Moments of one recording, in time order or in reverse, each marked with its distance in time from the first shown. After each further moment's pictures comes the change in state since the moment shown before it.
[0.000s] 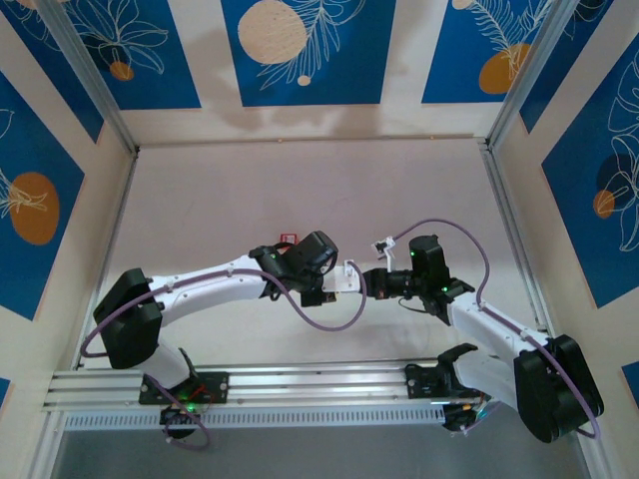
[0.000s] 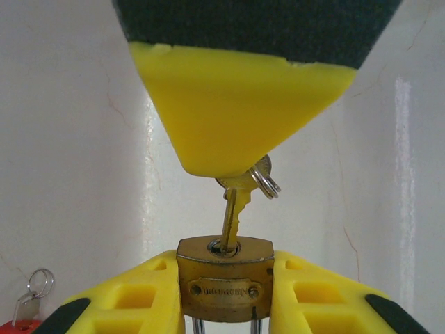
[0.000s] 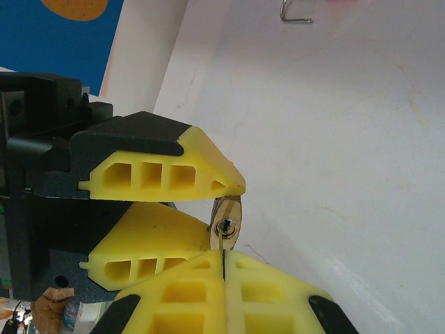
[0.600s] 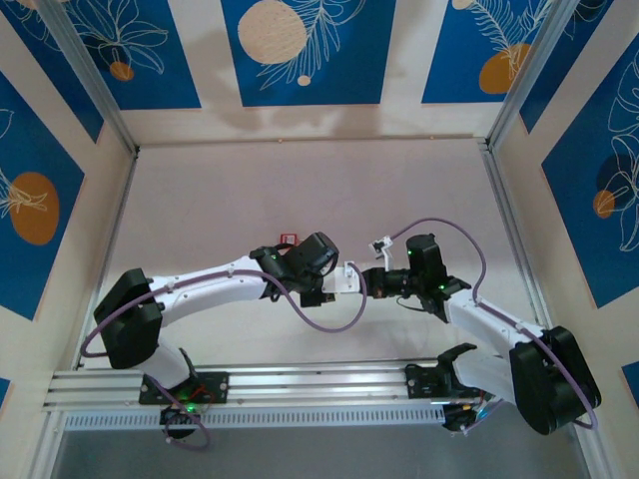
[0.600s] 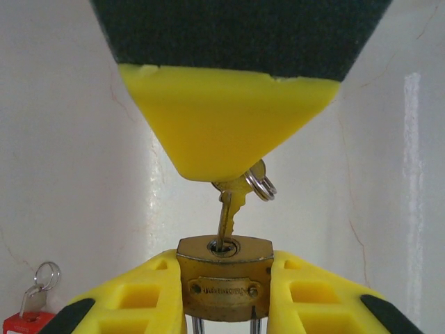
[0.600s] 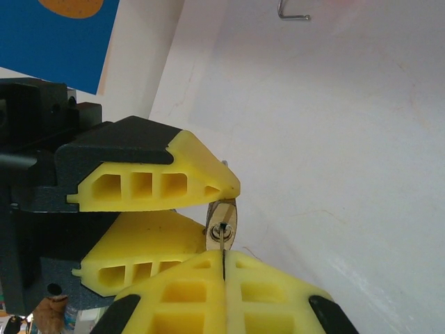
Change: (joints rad) left arm -0.007 0.000 0.000 -0.007 -0.027 0.003; right arm 0.013 0.043 0.009 0.023 0.000 0.000
